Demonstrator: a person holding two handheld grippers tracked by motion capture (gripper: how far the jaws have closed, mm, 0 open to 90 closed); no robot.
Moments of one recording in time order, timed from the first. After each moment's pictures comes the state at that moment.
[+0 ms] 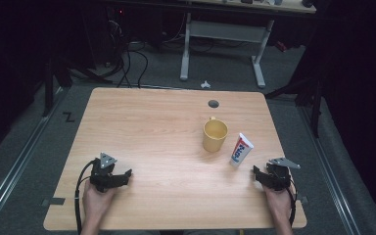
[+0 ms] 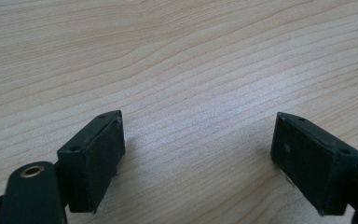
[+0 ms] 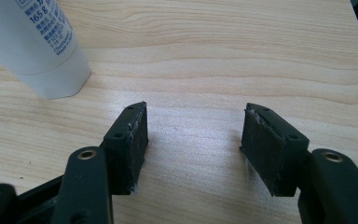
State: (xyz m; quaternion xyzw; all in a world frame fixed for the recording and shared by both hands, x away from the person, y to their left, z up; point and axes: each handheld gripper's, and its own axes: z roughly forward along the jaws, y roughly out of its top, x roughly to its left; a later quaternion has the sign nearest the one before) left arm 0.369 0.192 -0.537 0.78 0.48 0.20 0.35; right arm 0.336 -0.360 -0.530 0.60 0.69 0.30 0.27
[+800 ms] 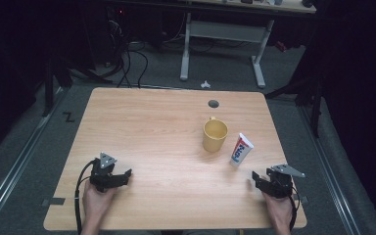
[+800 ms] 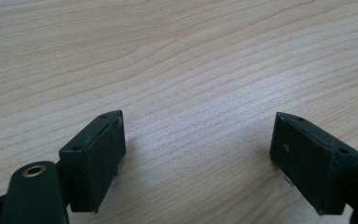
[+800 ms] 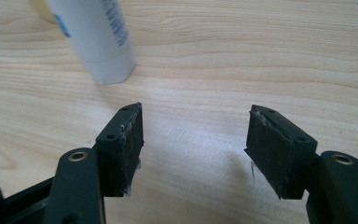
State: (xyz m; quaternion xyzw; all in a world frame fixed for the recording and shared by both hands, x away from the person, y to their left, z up) left arm 0.369 0.192 -0.537 0.78 0.48 0.20 0.35; right arm 0.305 -0.352 -0.518 0.59 0.69 0.33 0.26
